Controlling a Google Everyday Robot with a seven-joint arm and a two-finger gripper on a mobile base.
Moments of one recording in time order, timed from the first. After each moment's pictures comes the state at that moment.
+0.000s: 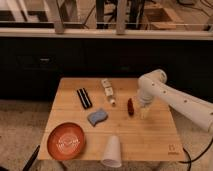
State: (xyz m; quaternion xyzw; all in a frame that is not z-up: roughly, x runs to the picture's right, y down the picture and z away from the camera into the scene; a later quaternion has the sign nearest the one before) arm 0.211 0.125 0.845 -0.30 -0.05 -0.06 0.95
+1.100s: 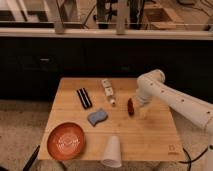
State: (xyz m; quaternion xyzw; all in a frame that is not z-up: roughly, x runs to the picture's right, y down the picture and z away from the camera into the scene) arm 0.204 0.123 0.856 -0.30 -0.06 -0.08 0.95
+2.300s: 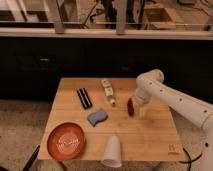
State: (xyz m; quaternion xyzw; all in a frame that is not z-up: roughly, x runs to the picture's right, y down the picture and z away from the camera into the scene) arm 0.201 0.122 0.864 -0.30 -0.07 -0.09 0.95
